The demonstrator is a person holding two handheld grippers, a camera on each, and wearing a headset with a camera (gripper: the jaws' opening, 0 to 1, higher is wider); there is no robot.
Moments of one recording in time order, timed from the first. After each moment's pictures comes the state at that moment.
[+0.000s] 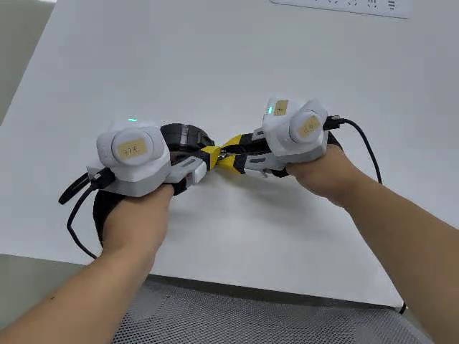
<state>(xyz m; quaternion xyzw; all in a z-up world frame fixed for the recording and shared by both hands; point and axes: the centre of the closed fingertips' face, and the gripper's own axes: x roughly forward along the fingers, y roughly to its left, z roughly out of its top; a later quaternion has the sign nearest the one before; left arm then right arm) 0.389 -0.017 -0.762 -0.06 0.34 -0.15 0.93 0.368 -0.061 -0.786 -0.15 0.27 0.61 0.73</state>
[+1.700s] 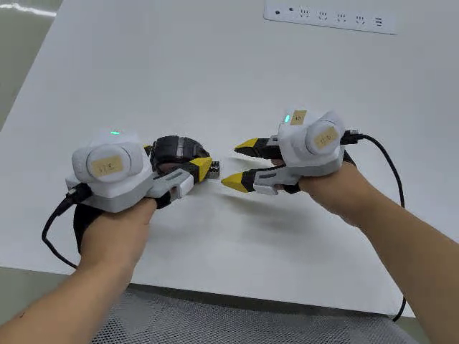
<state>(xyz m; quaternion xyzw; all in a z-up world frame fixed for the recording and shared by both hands) 0.382 -0.014 -0.744 -0.06 0.31 -0.20 0.93 0.362 -0.095 -0.762 -0.12 0.29 0.56 0.77</state>
